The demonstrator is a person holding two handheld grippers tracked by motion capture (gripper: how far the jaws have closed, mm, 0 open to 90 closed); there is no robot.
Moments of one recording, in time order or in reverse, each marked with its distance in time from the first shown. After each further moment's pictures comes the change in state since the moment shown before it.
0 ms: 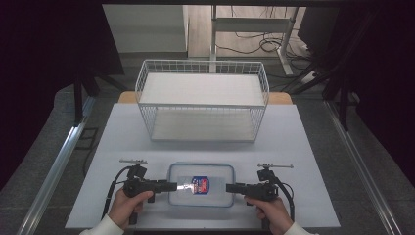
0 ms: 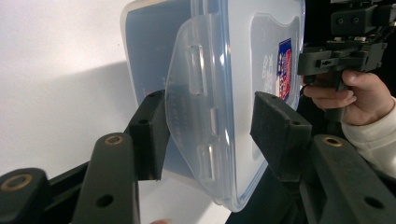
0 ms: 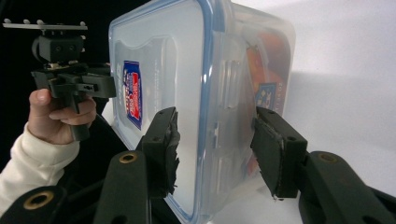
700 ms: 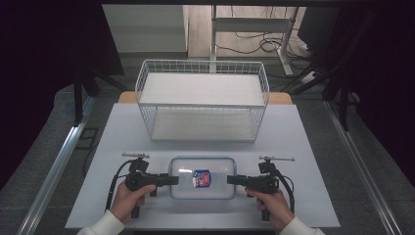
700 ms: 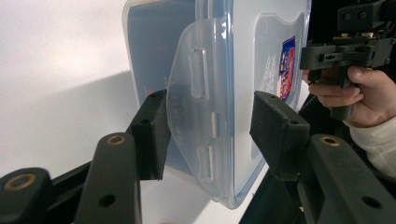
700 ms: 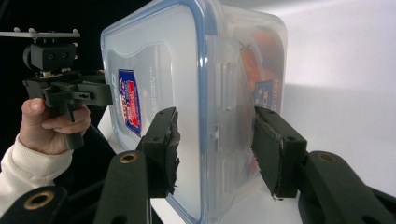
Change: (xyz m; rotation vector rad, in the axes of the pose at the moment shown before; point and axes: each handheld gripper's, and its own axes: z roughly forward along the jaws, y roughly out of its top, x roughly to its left) left arm -0.004 0.019 0.001 -0.011 0.032 0.020; right arm -0.001 0.019 -0.002 -0.033 -0.013 -0.012
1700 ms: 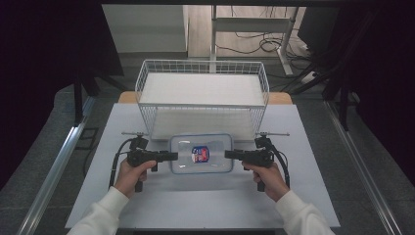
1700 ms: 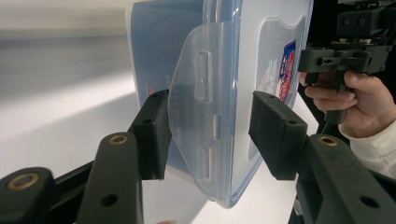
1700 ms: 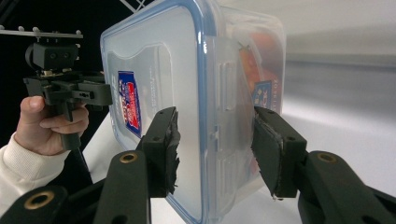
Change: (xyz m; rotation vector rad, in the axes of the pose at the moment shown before) left arm 0.024 0.056 0.000 -0.091 0.000 0.043; right arm -0.008 0.068 0.017 -0.058 0.005 -0.124
